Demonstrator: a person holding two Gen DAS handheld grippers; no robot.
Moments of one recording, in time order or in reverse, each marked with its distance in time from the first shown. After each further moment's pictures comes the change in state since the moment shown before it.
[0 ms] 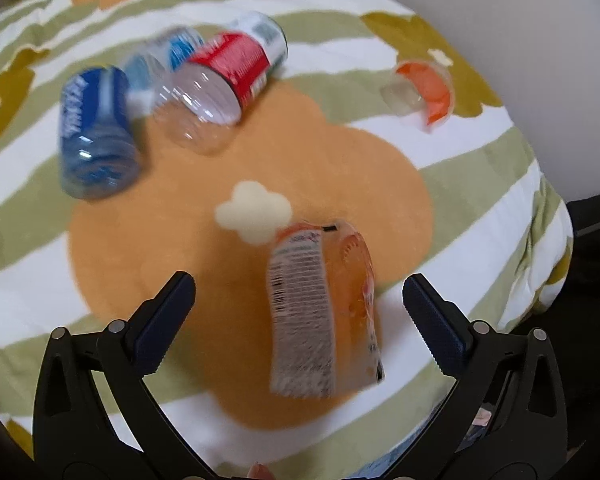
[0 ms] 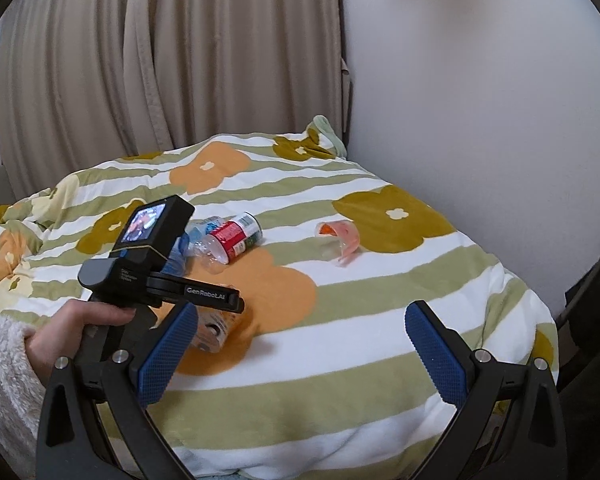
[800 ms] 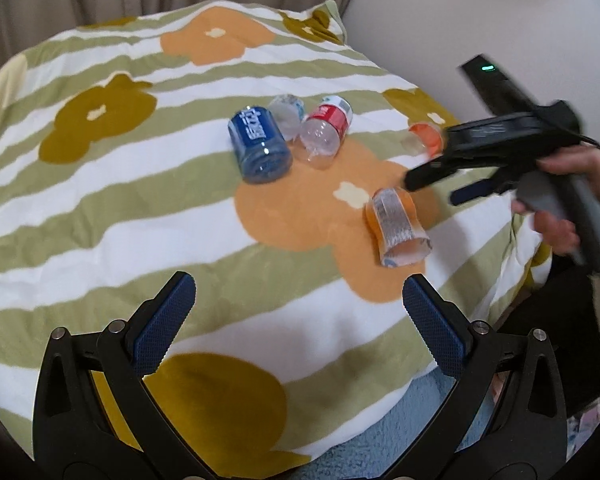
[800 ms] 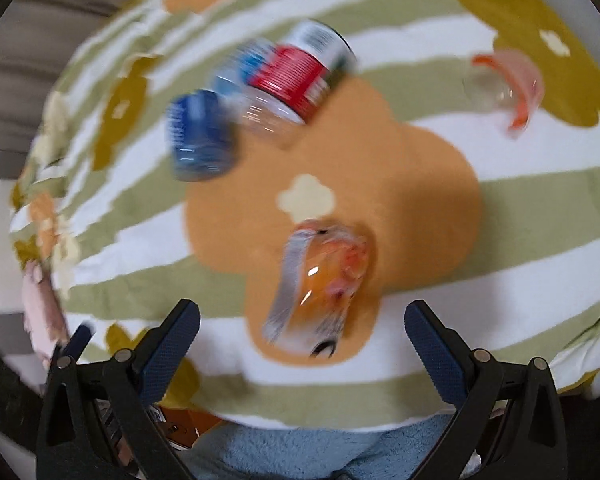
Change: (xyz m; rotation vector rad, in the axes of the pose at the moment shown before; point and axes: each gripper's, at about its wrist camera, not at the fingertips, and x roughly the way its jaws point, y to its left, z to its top) left arm -0.135 0.094 -0.104 -0.001 -0.244 0.019; right arm 0.252 0.055 0.039 0.173 0.969 0.257
